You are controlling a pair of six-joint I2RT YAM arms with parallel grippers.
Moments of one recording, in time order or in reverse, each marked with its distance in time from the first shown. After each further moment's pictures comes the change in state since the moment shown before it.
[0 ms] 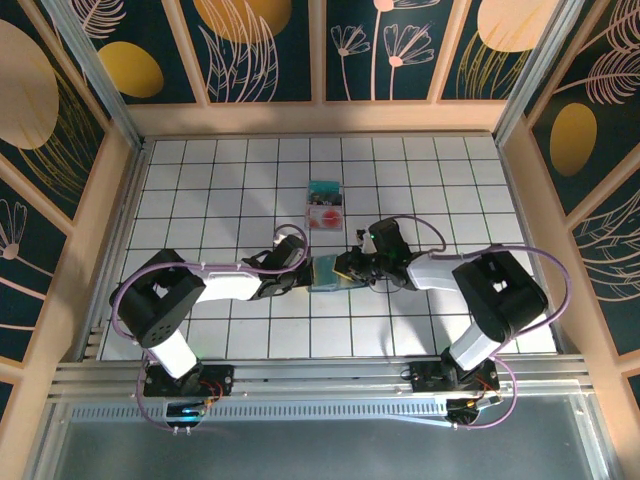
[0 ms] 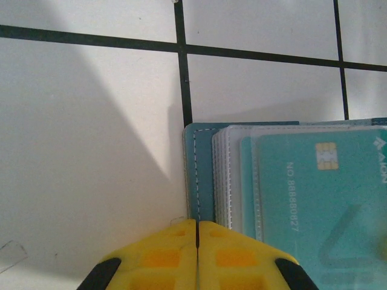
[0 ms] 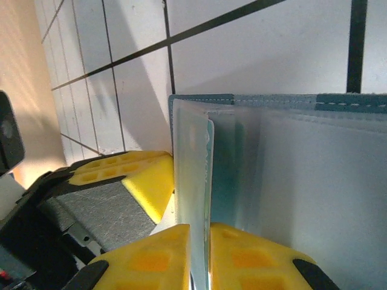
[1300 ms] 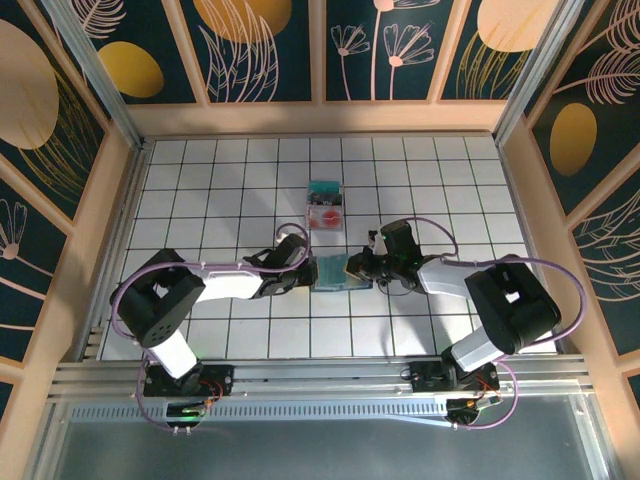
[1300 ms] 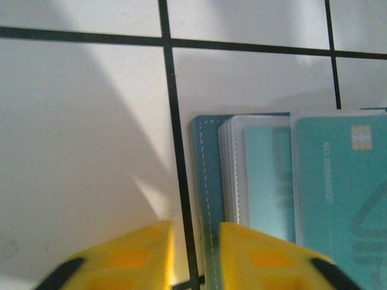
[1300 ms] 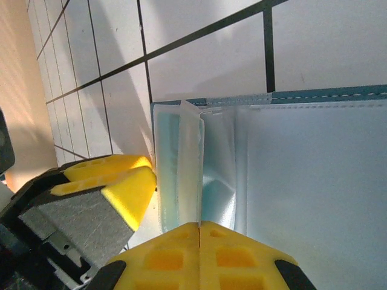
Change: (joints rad) left arm -0.002 -0.027 0.023 -0.065 0.008 0.027; right arm -0.055 -0.077 -0.050 -0.059 0.024 -0.043
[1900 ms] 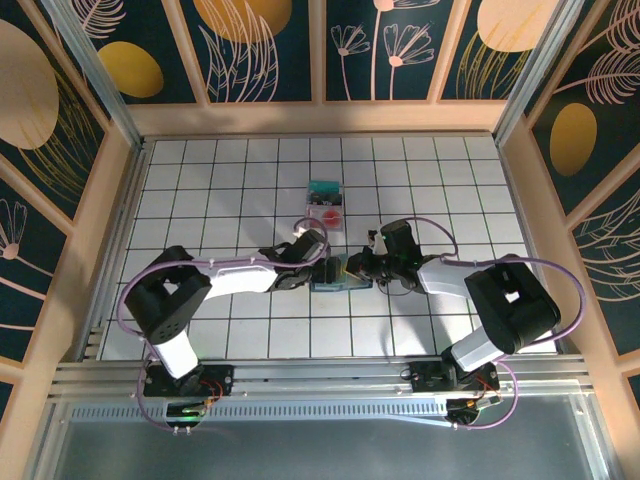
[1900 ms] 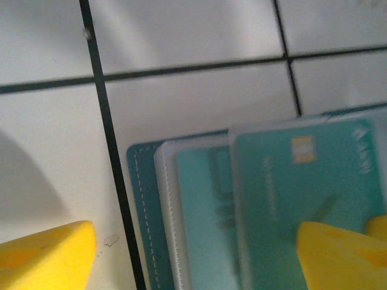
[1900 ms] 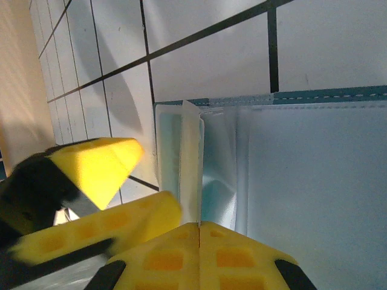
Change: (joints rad) left arm -0.071 0.093 0.171 -0.142 -0.100 0.075; right arm 0.000 0.001 0.000 0.008 -0.005 0.000
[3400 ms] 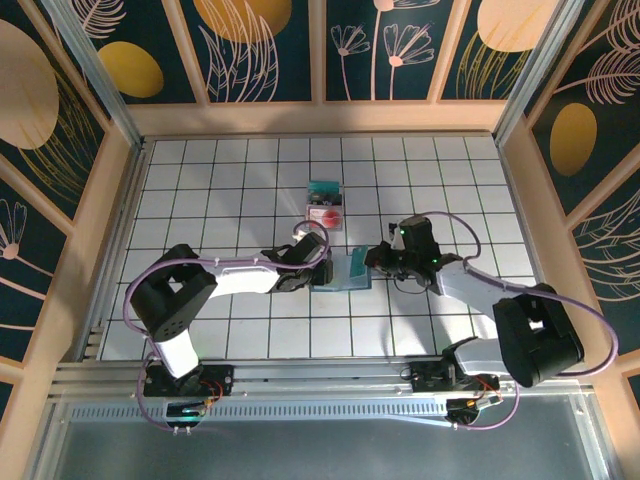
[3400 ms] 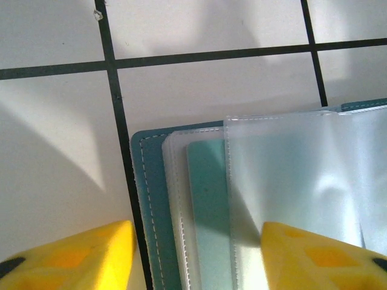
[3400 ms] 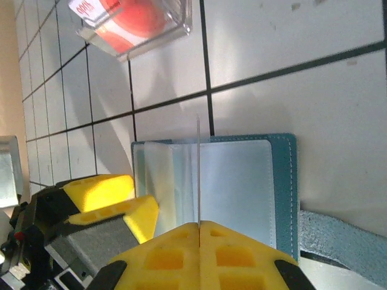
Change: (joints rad) left arm -0.002 -0.003 -0.013 -0.003 -0.017 -0.014; right arm -0.105 -0.239 0.002 -0.241 0.137 -0.129
